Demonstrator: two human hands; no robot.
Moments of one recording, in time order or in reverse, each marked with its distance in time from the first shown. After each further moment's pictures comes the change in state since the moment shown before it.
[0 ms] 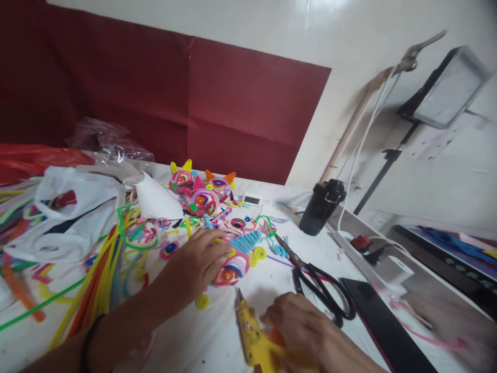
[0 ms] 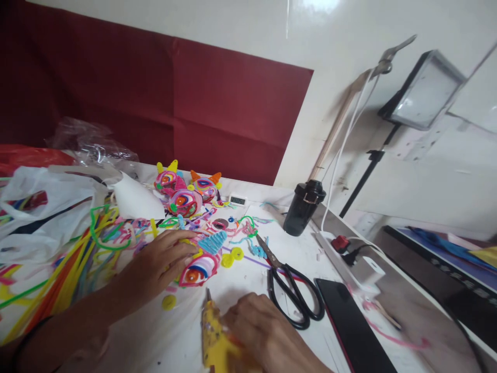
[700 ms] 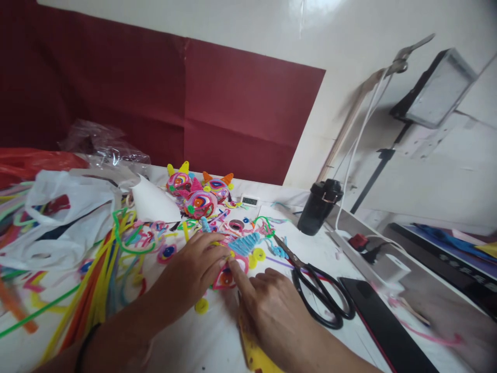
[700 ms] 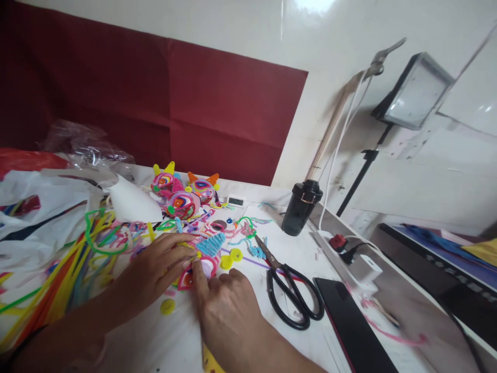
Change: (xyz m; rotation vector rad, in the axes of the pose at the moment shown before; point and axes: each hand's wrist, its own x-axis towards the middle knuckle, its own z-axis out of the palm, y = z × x) left_hand -0.002 -0.004 0.004 0.008 0.025 0.037; right_hand 0.068 -0.005 0.039 -0.750 -0.079 0.015
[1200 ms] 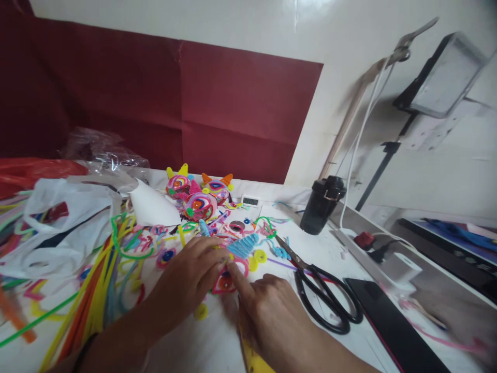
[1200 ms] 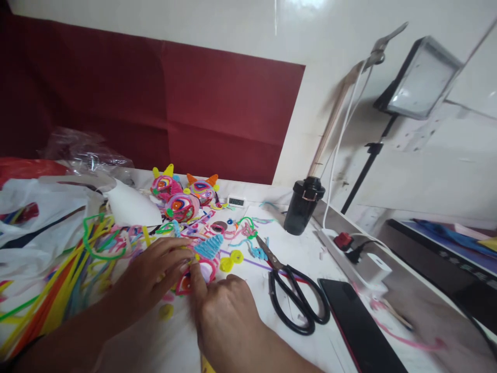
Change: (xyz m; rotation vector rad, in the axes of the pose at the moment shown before) left_hand 0.001 0.002 -0.002 0.026 0.030 0.040; right_hand 0.005 0.001 -0.003 0.075 -0.150 0.055
